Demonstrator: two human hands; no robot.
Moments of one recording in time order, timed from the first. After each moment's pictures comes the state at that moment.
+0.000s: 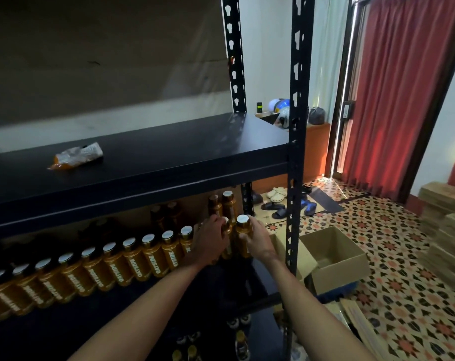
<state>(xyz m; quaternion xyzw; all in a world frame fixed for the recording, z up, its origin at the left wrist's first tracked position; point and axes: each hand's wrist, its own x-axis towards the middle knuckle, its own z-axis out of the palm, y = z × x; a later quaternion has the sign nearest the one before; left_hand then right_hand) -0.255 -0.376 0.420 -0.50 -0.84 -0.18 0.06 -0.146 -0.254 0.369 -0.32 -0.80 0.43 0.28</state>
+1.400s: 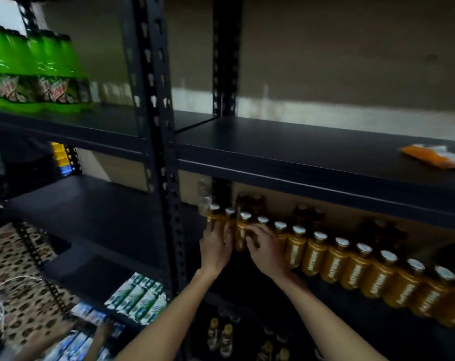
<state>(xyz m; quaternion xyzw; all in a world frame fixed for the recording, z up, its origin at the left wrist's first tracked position) -0.509 -0.867 0.390 -0.13 -0.89 -0.41 0.17 -0.462 -0.713 0.395 0.03 -0.91 0.34 0.25</state>
